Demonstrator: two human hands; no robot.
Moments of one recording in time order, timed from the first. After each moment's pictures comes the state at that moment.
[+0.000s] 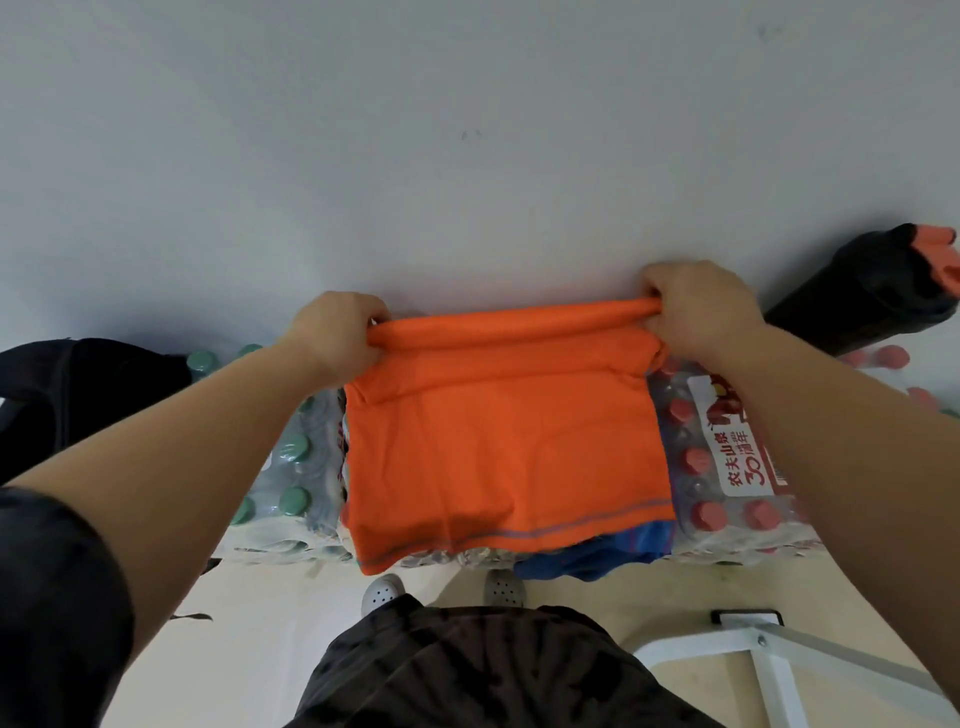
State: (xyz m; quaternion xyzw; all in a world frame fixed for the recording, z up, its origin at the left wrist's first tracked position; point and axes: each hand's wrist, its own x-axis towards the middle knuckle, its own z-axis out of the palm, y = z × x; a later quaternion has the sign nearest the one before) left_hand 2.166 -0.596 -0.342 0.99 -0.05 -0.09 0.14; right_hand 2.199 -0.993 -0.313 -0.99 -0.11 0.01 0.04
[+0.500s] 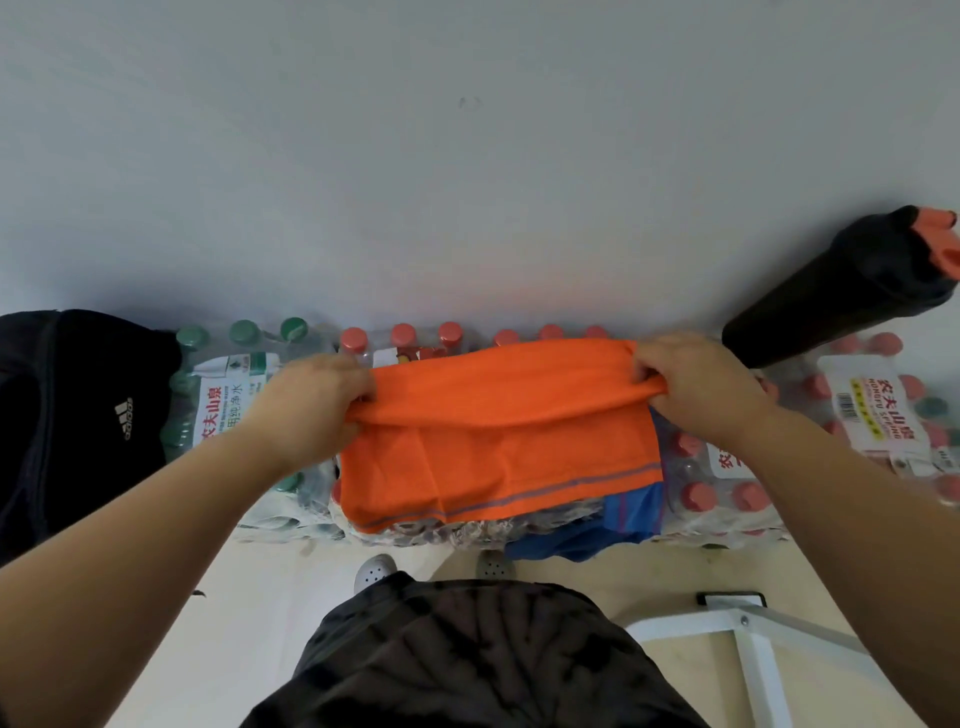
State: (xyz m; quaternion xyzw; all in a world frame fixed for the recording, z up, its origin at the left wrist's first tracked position) left_hand 2.074 -0.584 -0.365 0.97 -0.21 -0.05 0.09; right_hand 2.126 -1.021 -0.357 -0.97 -0.23 0.07 0.08
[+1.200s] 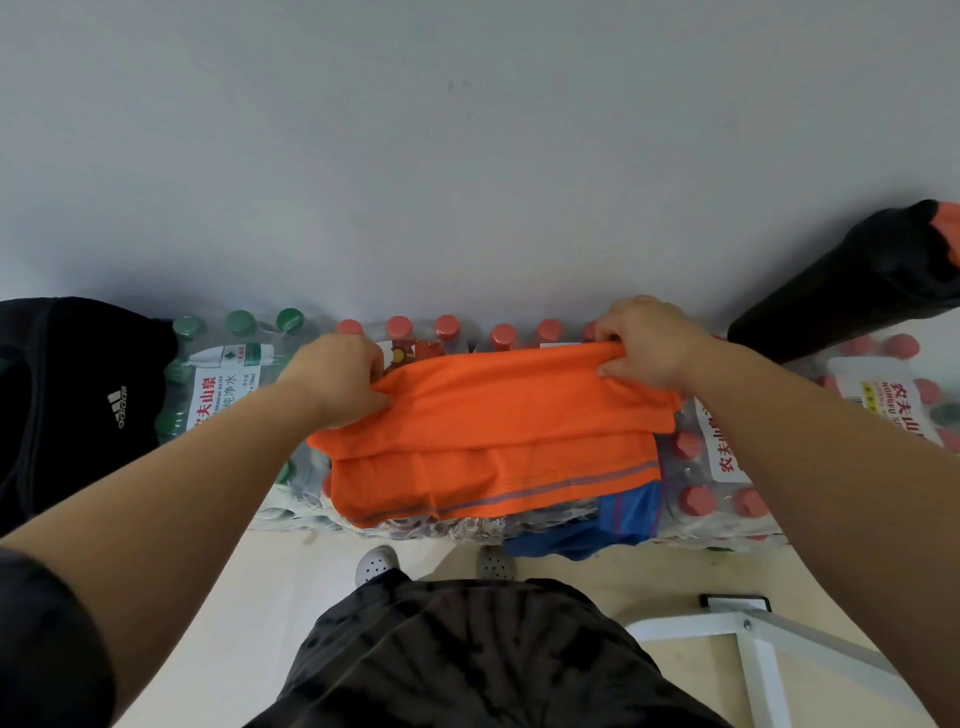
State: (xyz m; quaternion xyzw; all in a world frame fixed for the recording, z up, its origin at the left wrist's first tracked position) left_hand 2.109 -0.620 -0.369 0.98 -0.03 -0.18 0.04; right_hand 2.181 -0.982 -0.355 -0.96 -0.22 0.18 0.00
